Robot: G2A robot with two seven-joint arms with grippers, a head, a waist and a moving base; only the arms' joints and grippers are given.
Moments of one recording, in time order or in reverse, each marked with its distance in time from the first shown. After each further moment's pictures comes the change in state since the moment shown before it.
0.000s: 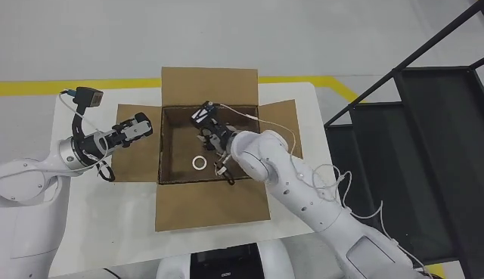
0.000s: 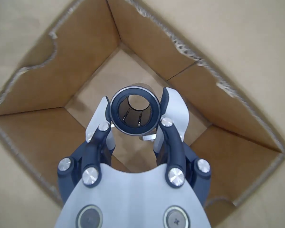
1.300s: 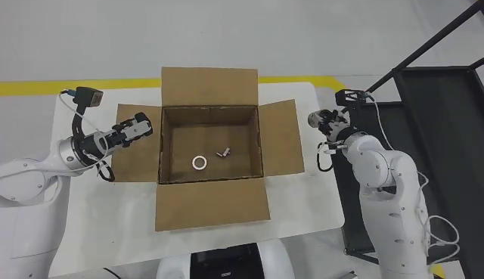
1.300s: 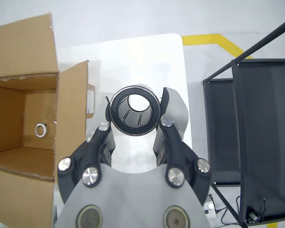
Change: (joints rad) left arm 0.000 0.000 0.000 0.000 0.000 0.000 0.000; right arm -0.404 0.115 0.739 -0.278 0.131 0.163 0.049
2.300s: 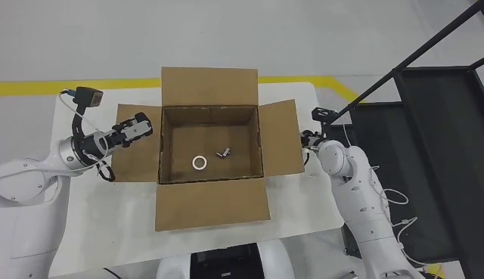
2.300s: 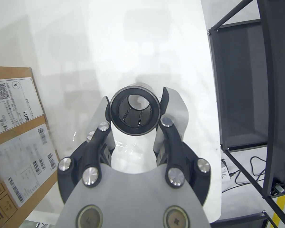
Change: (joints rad) left arm 0.000 0.000 0.000 0.000 0.000 0.000 0.000; right arm 0.152 -0.015 -0.171 0.494 0.017 0.116 -0.154
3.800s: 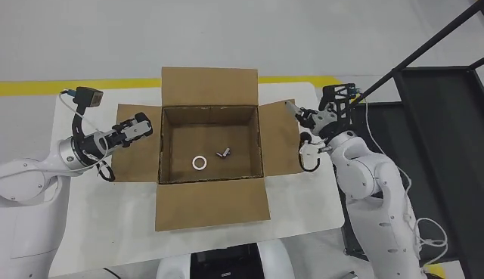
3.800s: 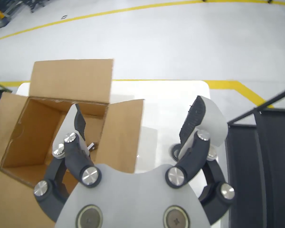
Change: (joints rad) left arm 0.000 0.000 0.000 0.000 0.000 0.000 0.000; right arm -0.186 0.021 0.041 -0.631 0.049 -0.234 -0.156
